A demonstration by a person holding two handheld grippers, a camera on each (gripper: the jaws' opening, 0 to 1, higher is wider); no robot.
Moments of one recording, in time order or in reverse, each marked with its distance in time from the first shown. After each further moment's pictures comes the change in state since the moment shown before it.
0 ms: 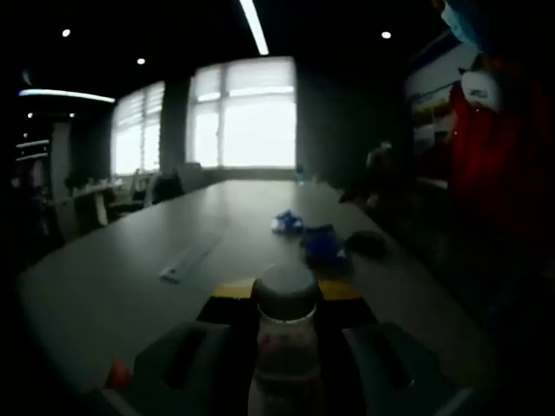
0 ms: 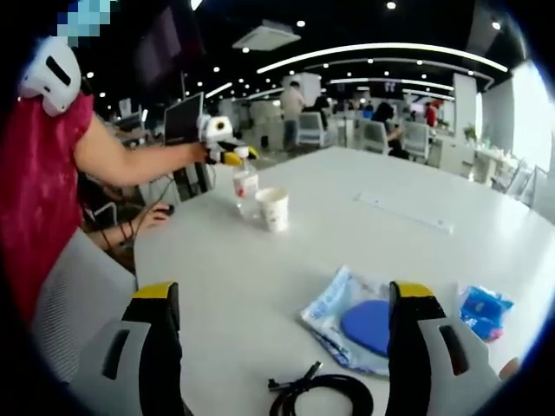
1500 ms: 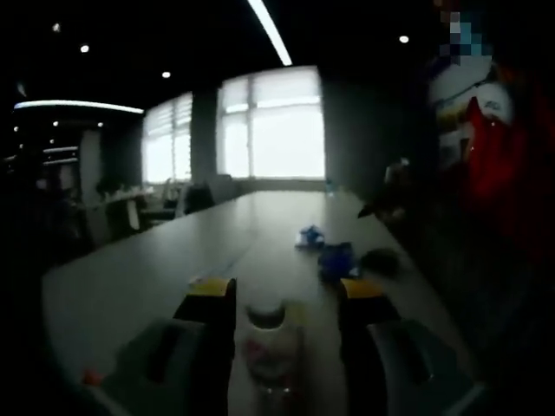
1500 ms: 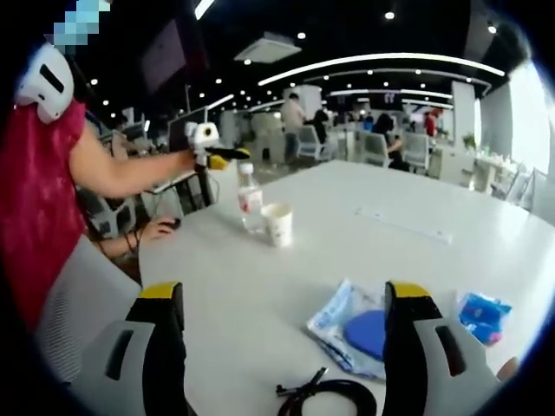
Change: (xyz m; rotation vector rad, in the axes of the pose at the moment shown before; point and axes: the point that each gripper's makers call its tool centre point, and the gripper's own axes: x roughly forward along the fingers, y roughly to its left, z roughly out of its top) left arm -0.050 -0.022 0.051 0.000 -0.064 0.218; right arm -0.014 0.013 0.020 -0.004 -0.088 0.010
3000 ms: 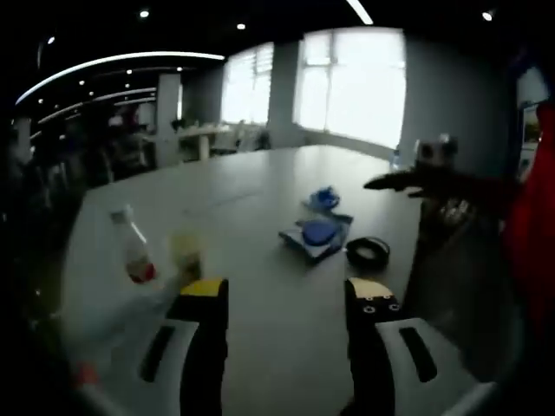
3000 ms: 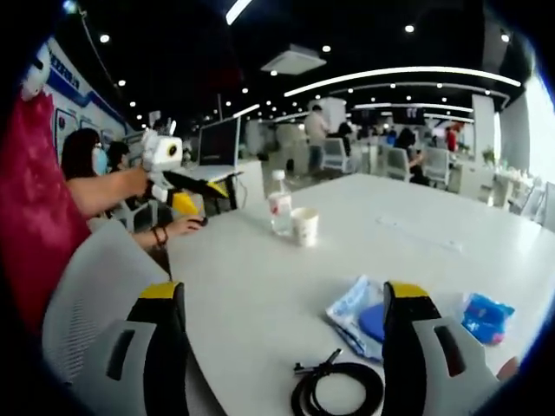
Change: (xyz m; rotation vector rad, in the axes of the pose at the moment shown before) left arm 0.055 -0.208 -0.031 -0.227 0.266 0.411; right arm -0.042 0.024 -0.014 -0.050 -0.044 0.105
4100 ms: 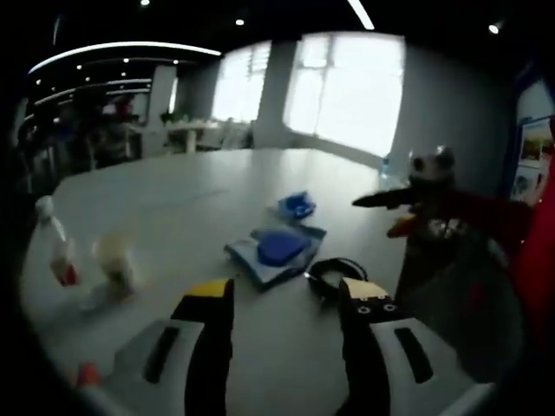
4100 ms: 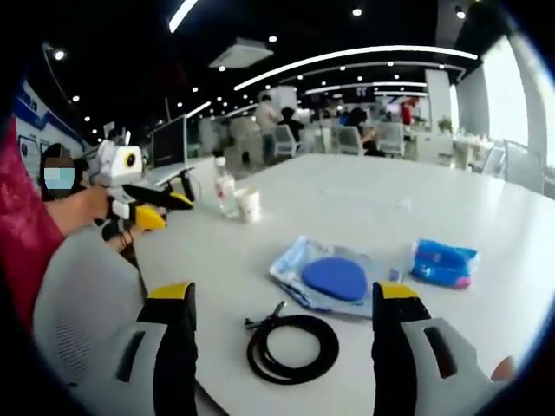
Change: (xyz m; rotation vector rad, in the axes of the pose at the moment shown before) left arm 0.094 -0.067 0.009 -0.073 -0.020 -0.070; right arm -0.055 -0.067 -0.048 0.153 0.054 -0.207
